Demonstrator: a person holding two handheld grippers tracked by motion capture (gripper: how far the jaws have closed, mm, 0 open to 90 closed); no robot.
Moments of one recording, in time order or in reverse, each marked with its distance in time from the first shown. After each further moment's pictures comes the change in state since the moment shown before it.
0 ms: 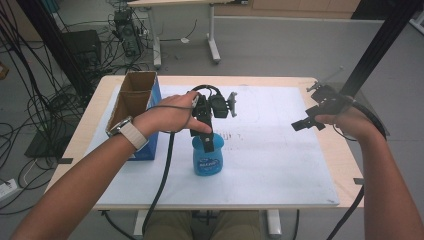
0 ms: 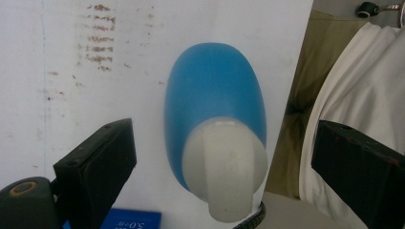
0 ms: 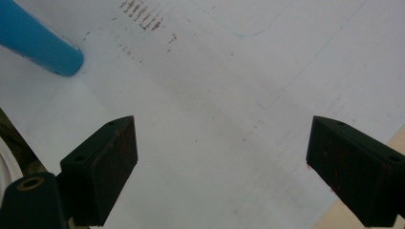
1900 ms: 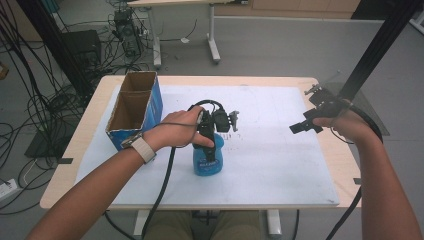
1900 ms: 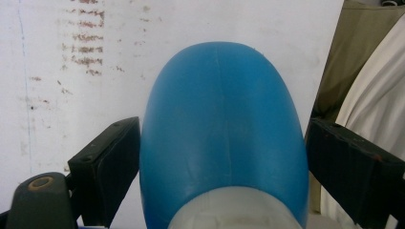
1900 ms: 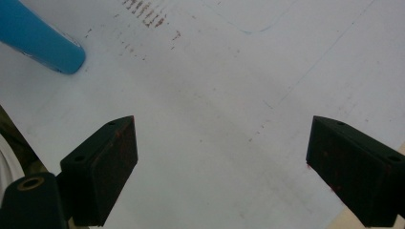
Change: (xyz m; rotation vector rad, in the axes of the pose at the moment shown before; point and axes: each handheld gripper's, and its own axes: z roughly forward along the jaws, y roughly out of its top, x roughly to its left) left arm -0.010 0.006 0.044 0.021 0.050 0.012; right arm 0.000 -0.005 0.008 0.000 0.014 0.002
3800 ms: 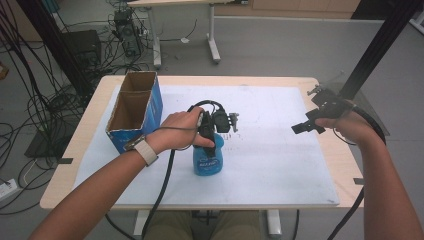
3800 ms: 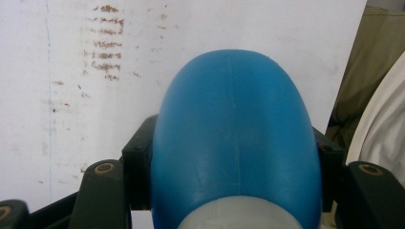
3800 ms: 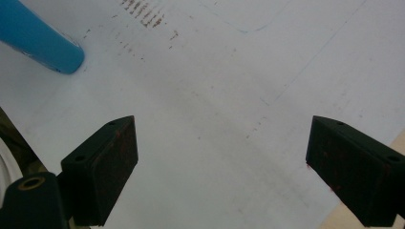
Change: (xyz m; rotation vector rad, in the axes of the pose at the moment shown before) left arm -0.013 -0.004 0.002 -0.024 0.072 -0.001; right arm 0.003 -0.005 -0.005 -0.009 -0.013 0.002
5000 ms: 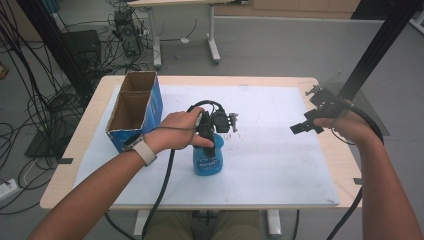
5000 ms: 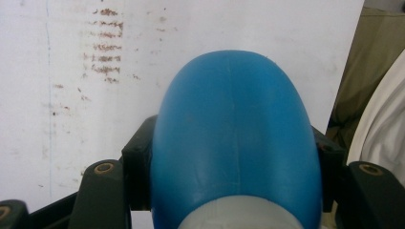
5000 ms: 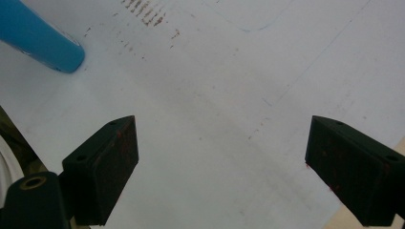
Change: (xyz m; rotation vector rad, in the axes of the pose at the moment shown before) left arm 0.000 -0.004 0.000 -0.013 -0.002 0.013; right arm -0.001 0.003 0.003 0.010 0.006 0.000
